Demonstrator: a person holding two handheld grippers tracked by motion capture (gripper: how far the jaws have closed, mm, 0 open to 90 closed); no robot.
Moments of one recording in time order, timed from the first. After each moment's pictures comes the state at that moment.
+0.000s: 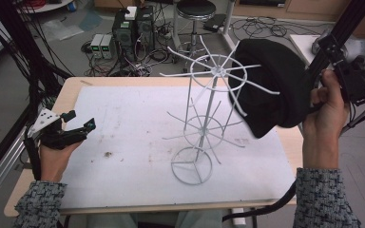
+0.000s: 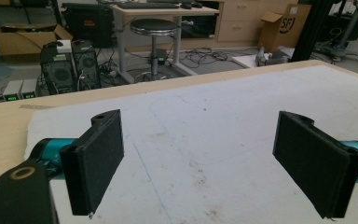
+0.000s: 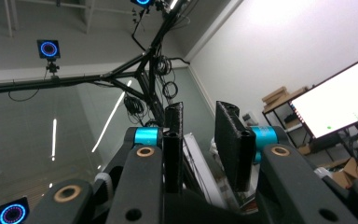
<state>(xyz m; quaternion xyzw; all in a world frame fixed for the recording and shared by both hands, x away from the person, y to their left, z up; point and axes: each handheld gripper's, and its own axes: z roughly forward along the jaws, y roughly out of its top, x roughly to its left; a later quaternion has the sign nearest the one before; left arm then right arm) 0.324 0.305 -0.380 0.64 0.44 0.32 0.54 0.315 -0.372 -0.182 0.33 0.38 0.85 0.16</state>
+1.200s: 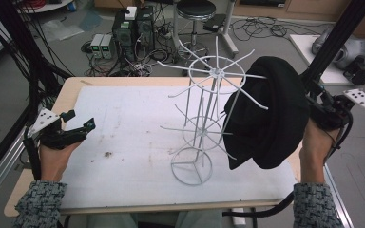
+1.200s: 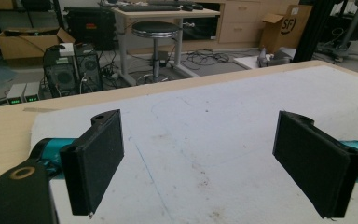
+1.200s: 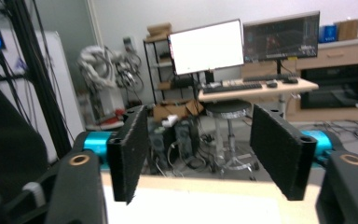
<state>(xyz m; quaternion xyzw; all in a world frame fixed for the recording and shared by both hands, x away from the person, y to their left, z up) 0.324 0.306 -0.380 0.64 0.44 0.32 0.54 0.319 -0.386 -0.266 0.45 0.53 0.62 0.37</state>
